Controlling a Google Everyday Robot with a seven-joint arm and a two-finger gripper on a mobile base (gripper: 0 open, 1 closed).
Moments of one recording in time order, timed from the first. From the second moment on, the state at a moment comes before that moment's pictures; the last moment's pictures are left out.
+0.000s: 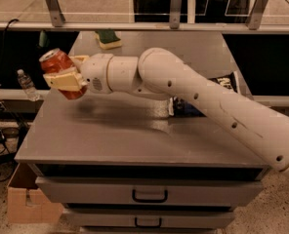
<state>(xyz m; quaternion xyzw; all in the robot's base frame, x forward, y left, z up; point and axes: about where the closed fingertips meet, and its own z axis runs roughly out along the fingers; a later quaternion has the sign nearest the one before) 0.581 0.203 0.922 -0.45 0.59 0.40 0.54</state>
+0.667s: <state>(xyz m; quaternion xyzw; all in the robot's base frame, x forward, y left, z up) 0.579 0.183 0.906 -0.44 0.59 0.40 0.54</state>
